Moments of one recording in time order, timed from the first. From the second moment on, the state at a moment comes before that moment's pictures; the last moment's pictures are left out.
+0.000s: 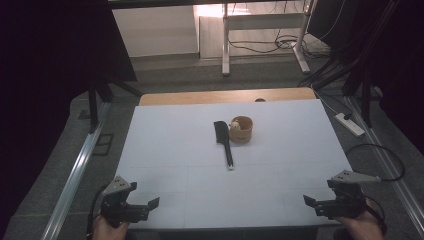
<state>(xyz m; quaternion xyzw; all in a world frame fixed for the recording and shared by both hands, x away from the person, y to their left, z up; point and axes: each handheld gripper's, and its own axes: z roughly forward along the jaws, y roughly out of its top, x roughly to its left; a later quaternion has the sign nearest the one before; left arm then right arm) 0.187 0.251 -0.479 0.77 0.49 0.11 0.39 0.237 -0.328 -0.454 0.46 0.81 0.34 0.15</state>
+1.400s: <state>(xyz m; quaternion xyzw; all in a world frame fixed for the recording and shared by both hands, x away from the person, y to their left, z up) 0.210 0.232 -0.474 0.80 0.44 0.10 0.39 0.237 -0.323 -0.455 0.45 0.81 0.34 0.16</state>
